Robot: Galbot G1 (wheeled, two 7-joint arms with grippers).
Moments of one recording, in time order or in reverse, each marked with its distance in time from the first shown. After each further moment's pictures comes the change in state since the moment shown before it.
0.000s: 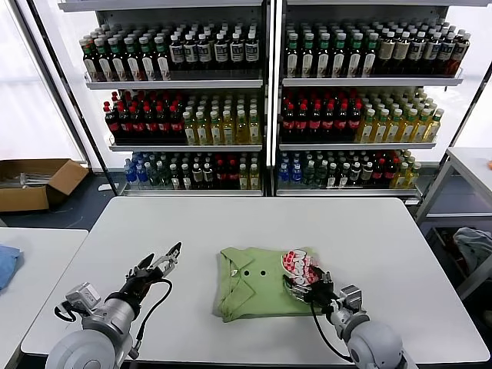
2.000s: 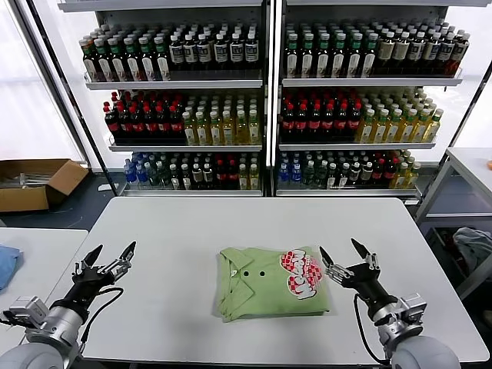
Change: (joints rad) left arm 0.109 -0.008 -0.296 0.058 0.336 -0.076 0.409; right arm -0.228 0.072 0.346 0.270 -0.038 0.157 -0.077
